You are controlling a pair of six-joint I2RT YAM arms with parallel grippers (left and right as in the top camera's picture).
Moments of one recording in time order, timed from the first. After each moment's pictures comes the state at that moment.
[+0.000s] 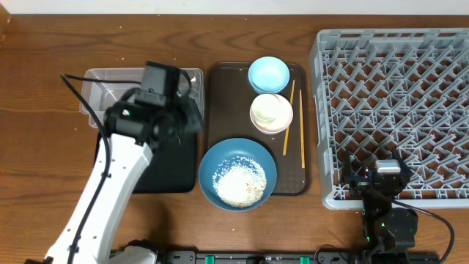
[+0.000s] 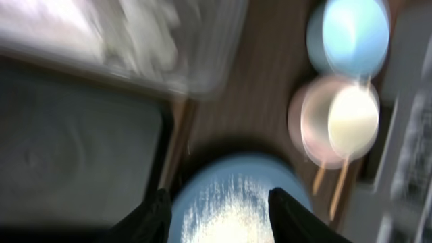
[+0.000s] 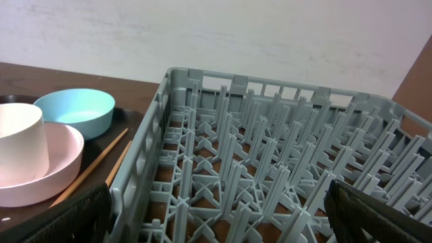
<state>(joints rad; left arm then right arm) -0.27 1.37 1.27 -1.02 0.13 -0.60 0.05 0.01 0.01 -0.06 0.06 -0.12</state>
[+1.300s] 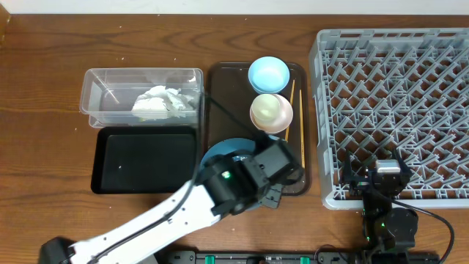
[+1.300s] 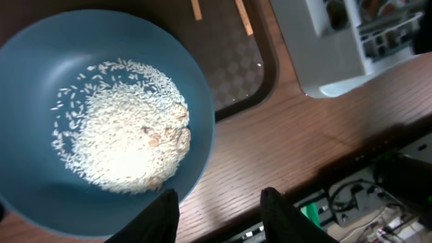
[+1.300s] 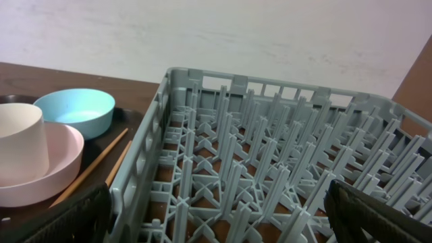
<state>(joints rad) -1.04 1.41 1.27 -1.04 -0.02 -0.66 0.05 0.01 0.01 -0.06 0.06 -0.12</state>
